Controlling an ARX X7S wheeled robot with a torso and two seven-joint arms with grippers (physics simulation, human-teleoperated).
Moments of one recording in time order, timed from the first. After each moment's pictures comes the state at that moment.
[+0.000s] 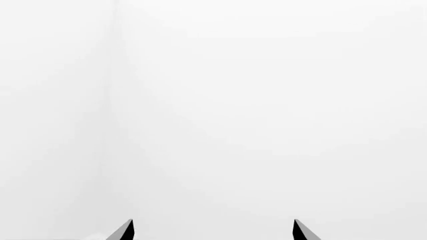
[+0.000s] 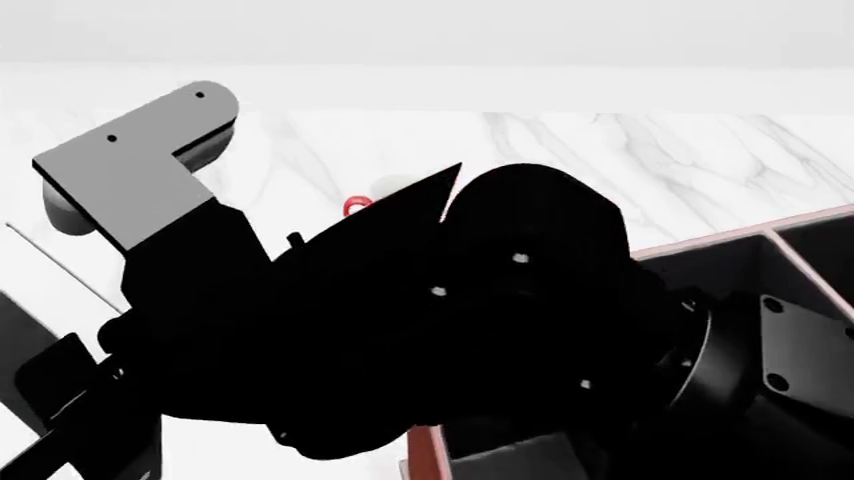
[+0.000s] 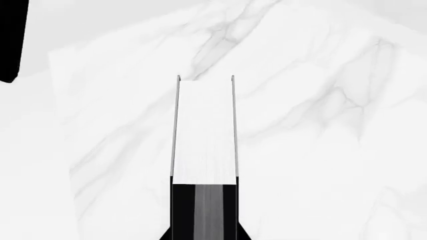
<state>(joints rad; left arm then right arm) -0.12 -0.60 -0.61 0.87 -0.88 -0.69 -0.35 1.55 0.27 -1.07 0.00 1.87 0.99 0.46</state>
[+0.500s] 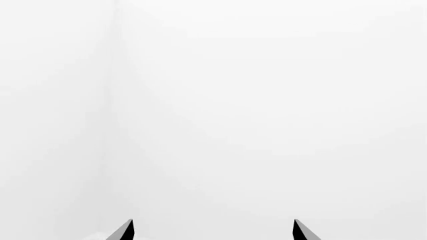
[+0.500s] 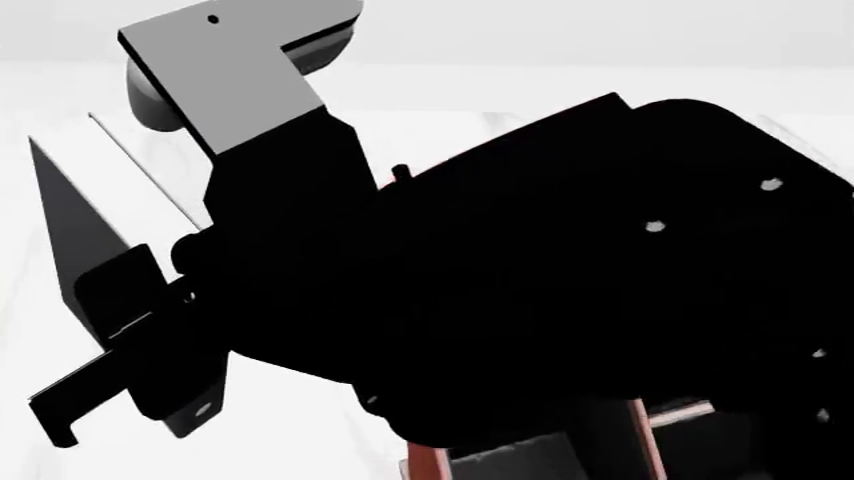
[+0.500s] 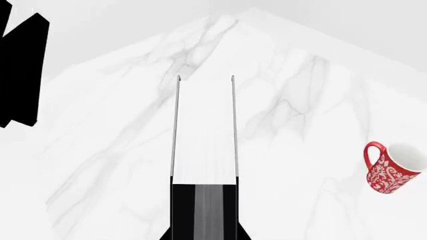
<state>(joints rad) -0.12 -0.61 -0.59 0.87 -0.87 -0.69 -0.36 1.66 0.44 -0.99 -0.11 2.15 0.98 0.72</state>
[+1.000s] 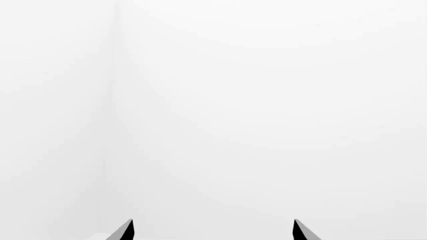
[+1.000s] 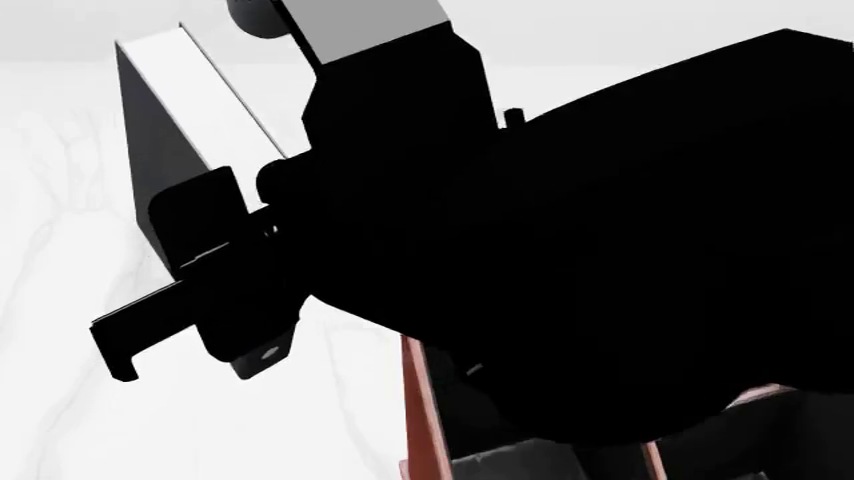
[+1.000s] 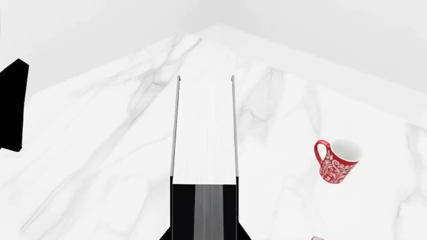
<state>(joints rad) -0.11 -0.61 -0.59 0.87 -0.87 -0.68 -0.36 1.76 0.57 -0.96 -0.16 2.32 0.96 0.88</state>
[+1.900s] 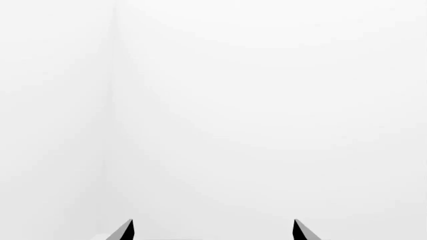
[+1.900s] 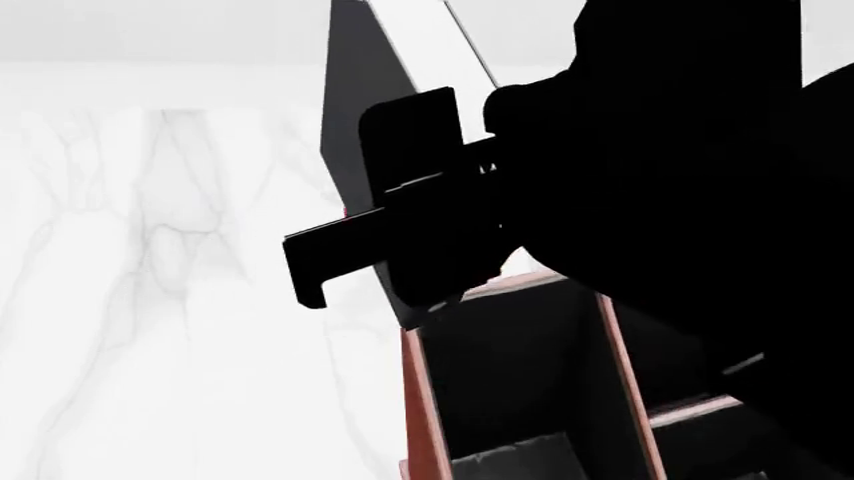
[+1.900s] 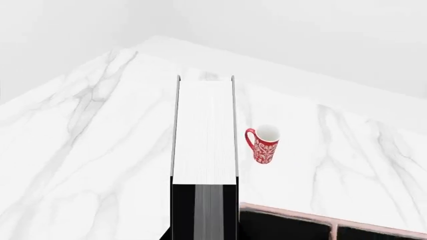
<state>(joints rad) -0.10 -0.62 -0.56 0.87 -0.85 -0.66 -0.36 1.90 0.80 -0.98 -0.20 2.55 0.96 1.09</state>
